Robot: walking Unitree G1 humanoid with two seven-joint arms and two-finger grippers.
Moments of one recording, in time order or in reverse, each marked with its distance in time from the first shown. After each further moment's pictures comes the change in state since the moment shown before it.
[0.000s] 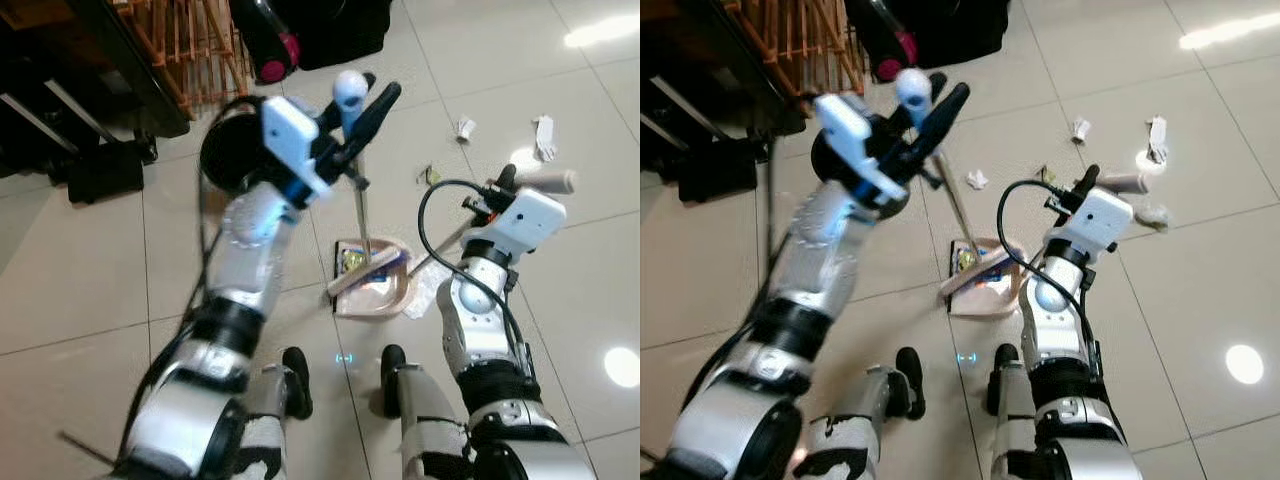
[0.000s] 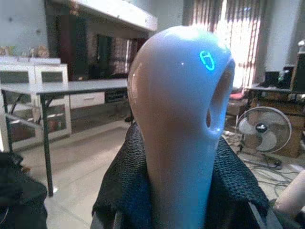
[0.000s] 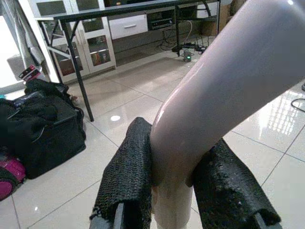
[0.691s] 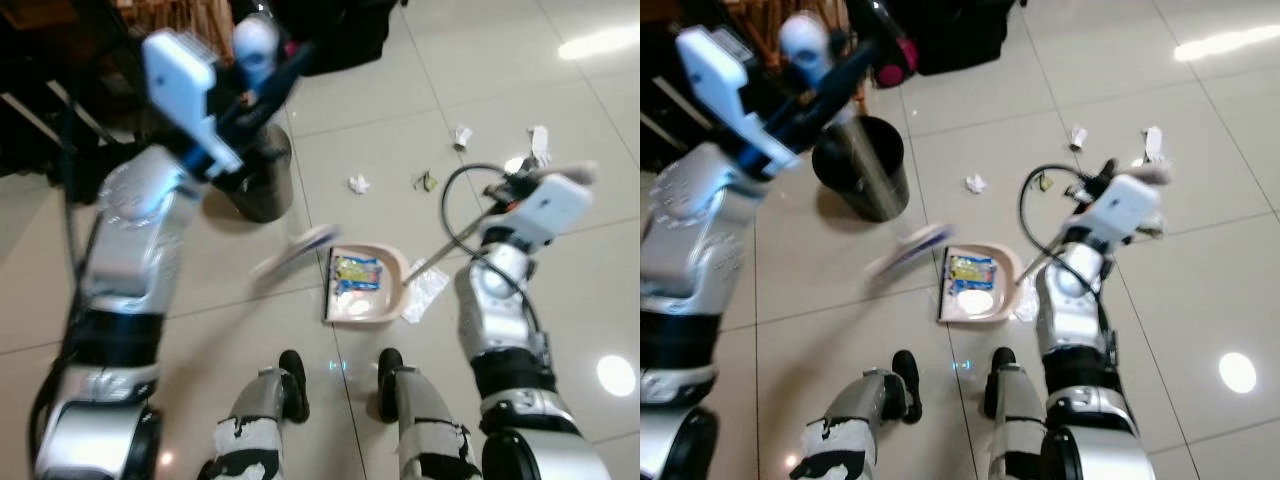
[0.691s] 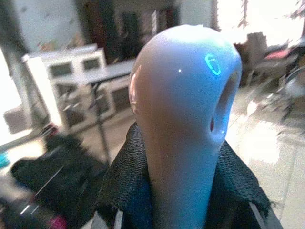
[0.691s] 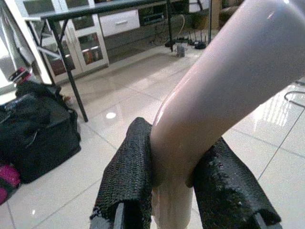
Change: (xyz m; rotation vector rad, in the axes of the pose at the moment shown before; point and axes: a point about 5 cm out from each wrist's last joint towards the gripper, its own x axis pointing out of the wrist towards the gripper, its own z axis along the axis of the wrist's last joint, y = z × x) left arm -0.043 0.055 0.061 0.183 0.199 0.111; right arm 0.023 -0.014 0.012 0.024 0.039 -0.054
